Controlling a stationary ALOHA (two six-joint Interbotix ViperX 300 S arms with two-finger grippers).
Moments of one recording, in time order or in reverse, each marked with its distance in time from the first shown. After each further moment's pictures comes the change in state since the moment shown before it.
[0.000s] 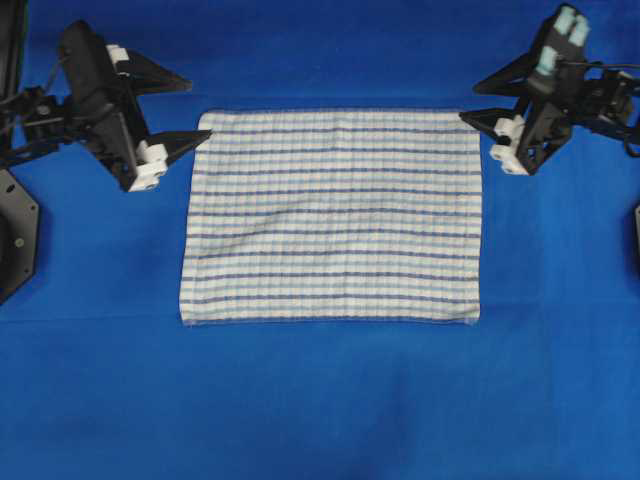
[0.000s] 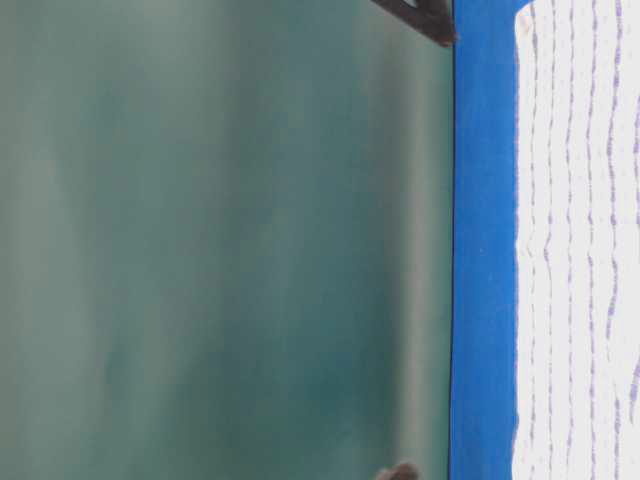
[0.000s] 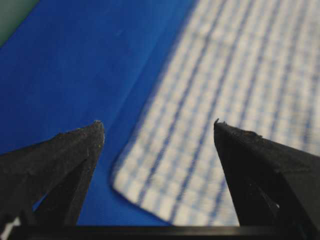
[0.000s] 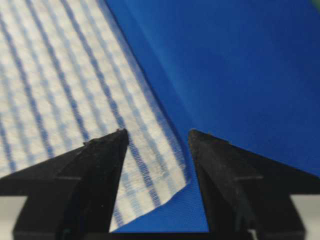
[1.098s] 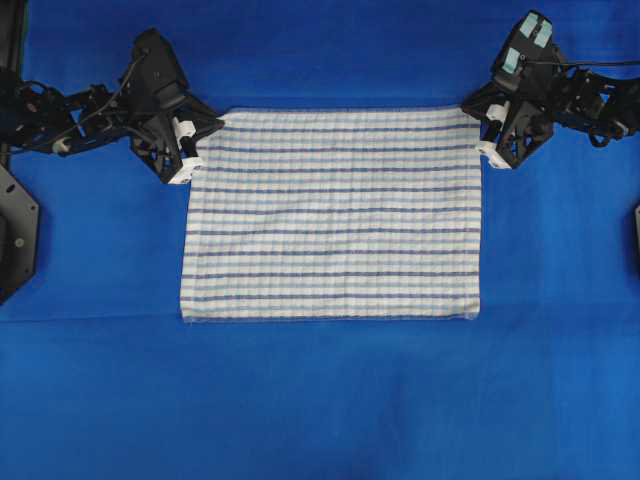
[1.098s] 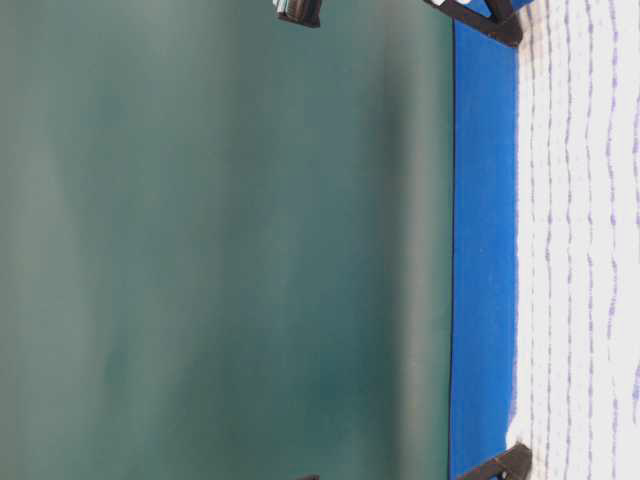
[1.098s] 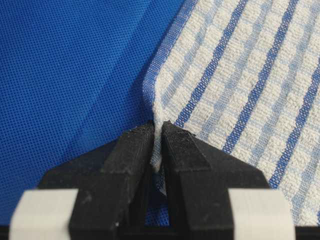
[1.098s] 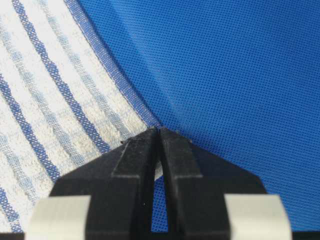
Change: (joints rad) left arm 0.089 0.397 -0.101 -0.006 -0.011 0.000; right arm -0.077 0.216 -0.031 -0.012 -0.051 -0.025
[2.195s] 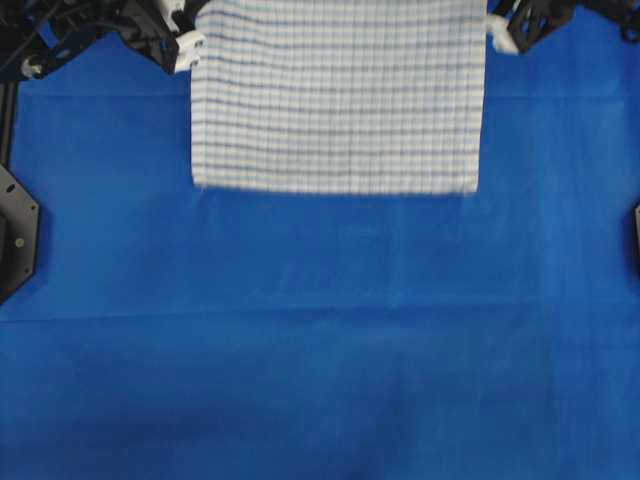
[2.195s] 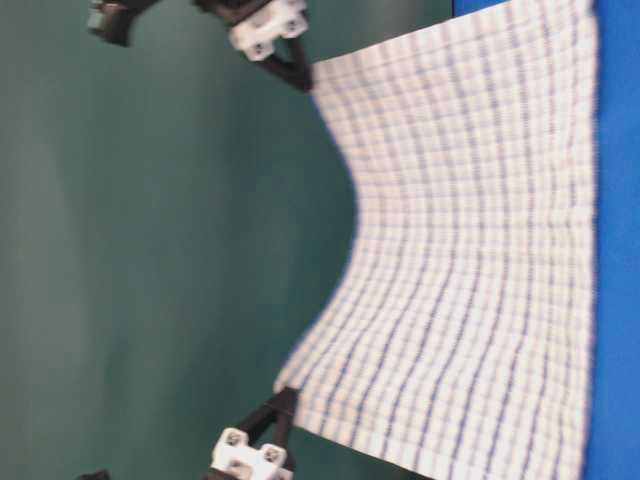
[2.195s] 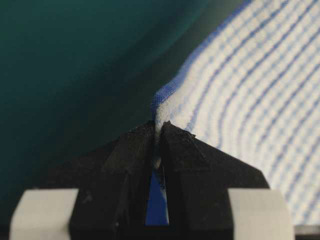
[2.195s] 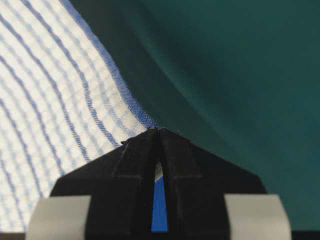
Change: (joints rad) left arm 0.143 -0.319 -0.187 0.002 0.032 0.003; right arm -0.158 -0.299 -0.282 -0.002 0.272 -0.144
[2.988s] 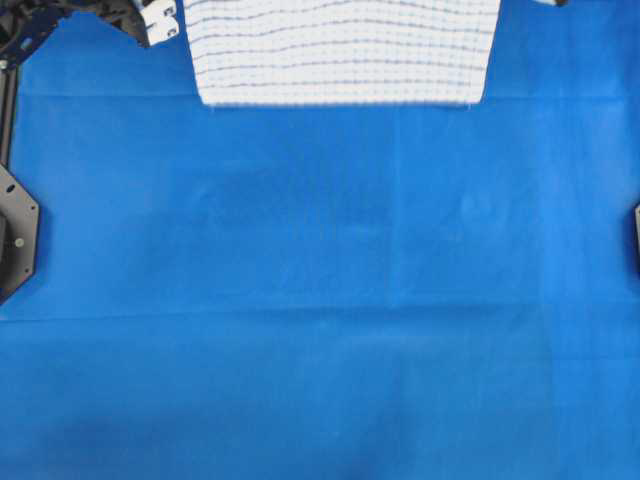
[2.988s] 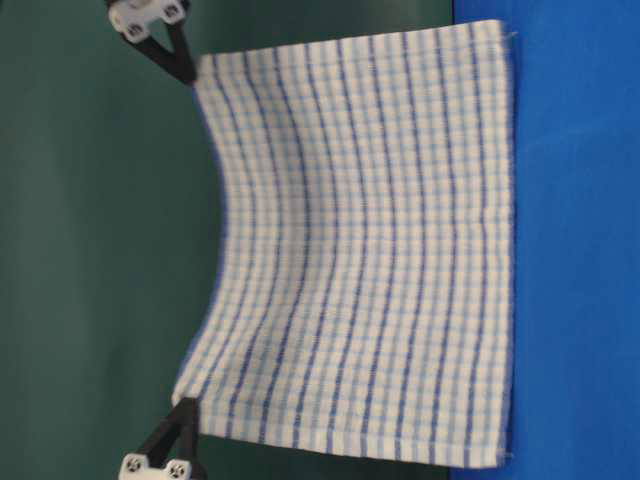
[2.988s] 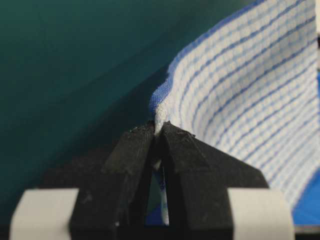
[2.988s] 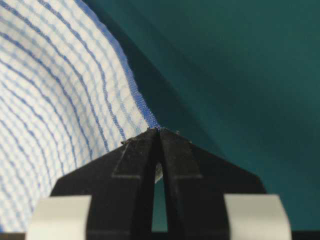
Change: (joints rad) left arm -0.005 -0.147 0.015 -0.002 -0.124 -0.003; right arm -0.002 -0.186 -0.098 -0.025 0.140 -0.040
